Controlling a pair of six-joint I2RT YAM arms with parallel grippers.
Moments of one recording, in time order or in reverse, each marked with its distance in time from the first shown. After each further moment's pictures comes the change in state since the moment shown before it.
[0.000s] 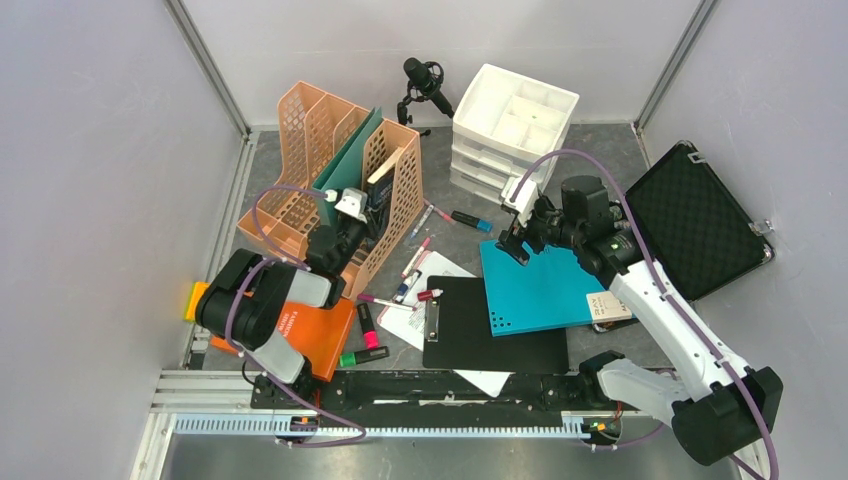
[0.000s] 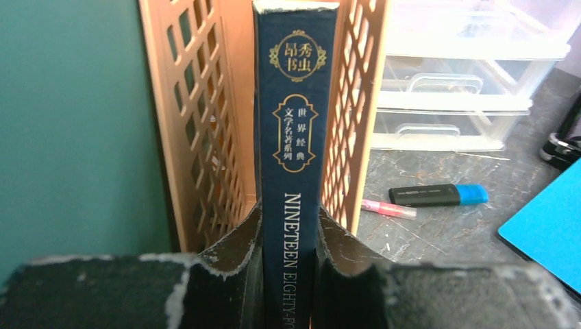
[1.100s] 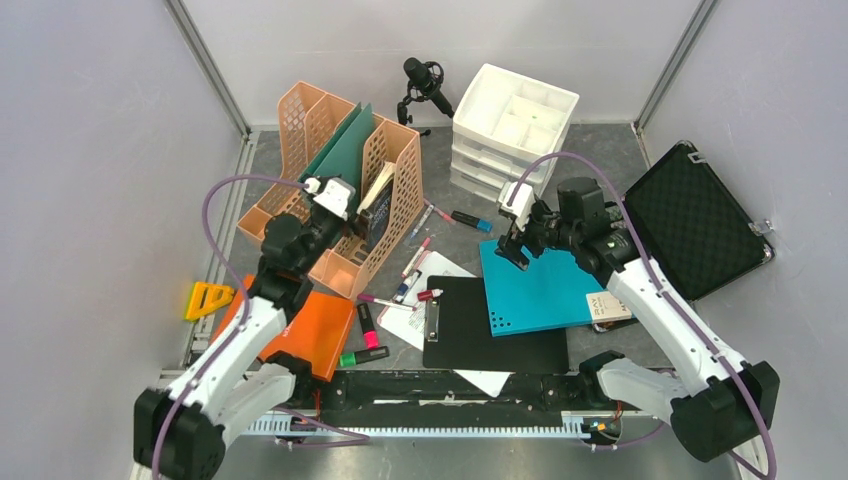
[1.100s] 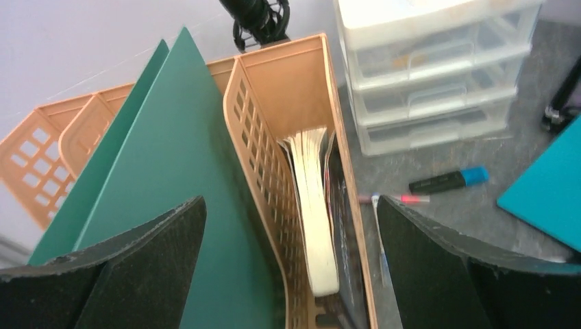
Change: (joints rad) left arm 0.006 -0.667 0.144 -0.800 0.043 0.262; right arm 0.000 0.011 -0.013 -0.028 -0.019 -0.021
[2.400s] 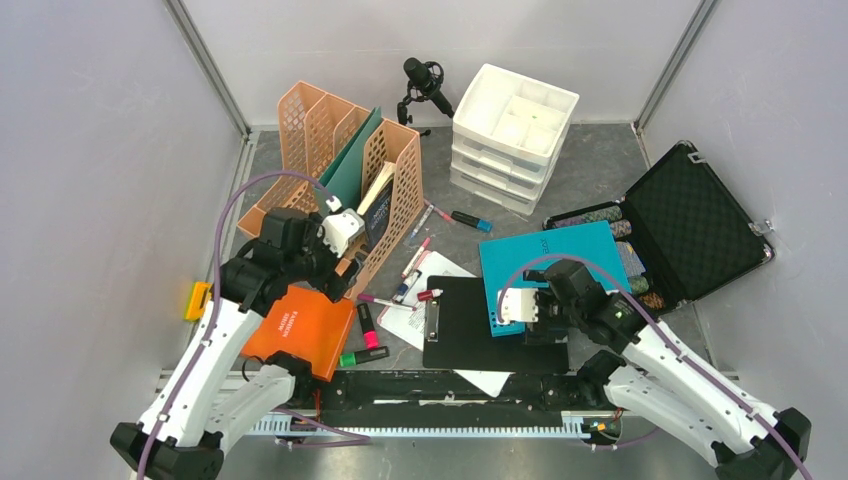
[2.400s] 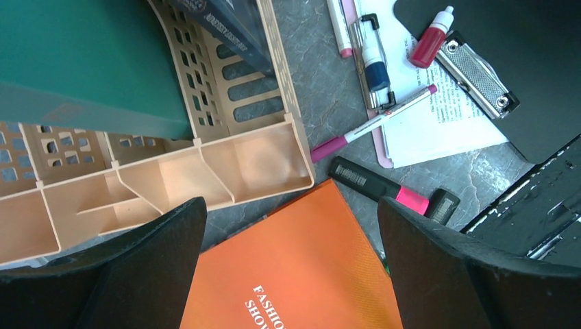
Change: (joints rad) left arm -0.001 -0.122 0.394 -1.448 0.035 0.167; right arm 0.288 -0.347 -0.337 -0.343 0.437 -0.361
